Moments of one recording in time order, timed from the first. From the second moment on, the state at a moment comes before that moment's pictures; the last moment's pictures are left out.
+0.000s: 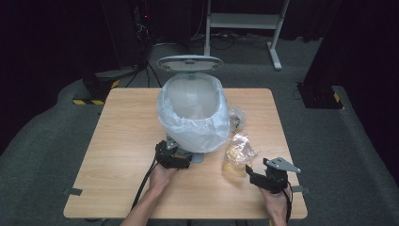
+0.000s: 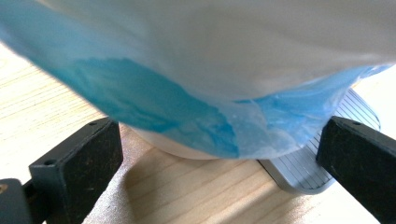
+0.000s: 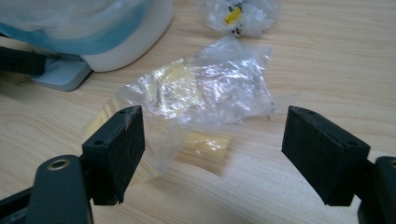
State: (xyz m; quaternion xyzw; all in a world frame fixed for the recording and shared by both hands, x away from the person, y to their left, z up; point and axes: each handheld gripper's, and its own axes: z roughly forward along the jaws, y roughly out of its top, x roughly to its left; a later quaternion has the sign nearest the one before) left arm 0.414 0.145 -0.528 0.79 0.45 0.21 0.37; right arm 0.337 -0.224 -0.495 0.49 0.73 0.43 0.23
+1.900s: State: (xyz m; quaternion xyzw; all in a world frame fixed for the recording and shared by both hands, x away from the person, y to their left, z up) left arm 0.410 0.142 -0.527 0.79 0.45 0.22 0.36; right arm 0.388 -0.166 -0.523 0.44 0.81 0.34 0.19
